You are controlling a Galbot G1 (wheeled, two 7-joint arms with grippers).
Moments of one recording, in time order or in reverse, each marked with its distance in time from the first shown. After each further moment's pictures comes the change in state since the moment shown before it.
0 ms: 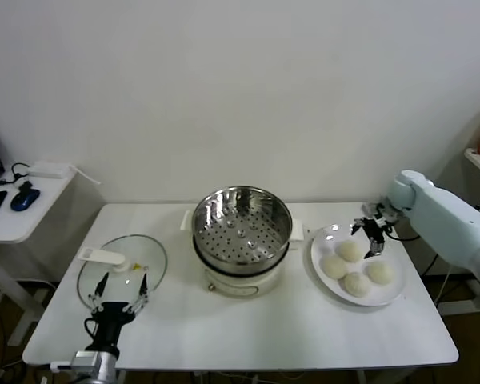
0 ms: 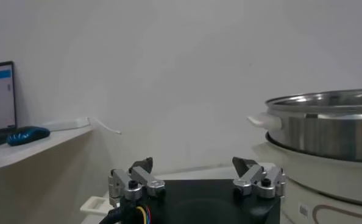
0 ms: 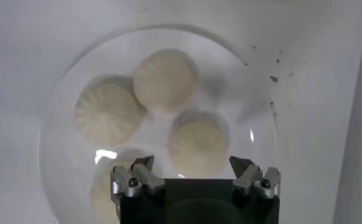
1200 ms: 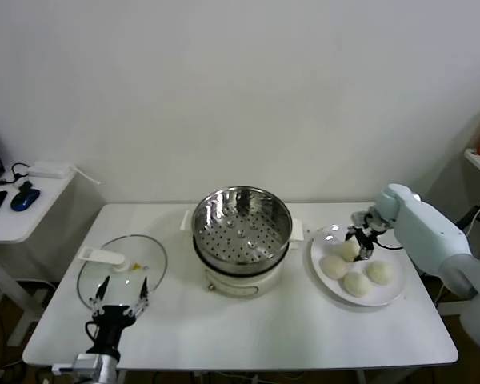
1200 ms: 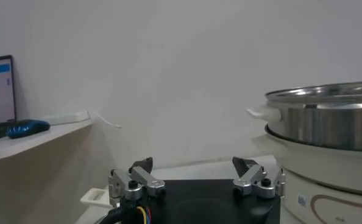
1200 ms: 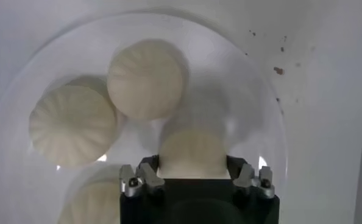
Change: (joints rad) left arm 0.006 -0.001 0.001 0.017 0.002 -0.009 -0.001; right arm -0.077 0.095 0.171 -0.132 -0.141 0.018 0.038
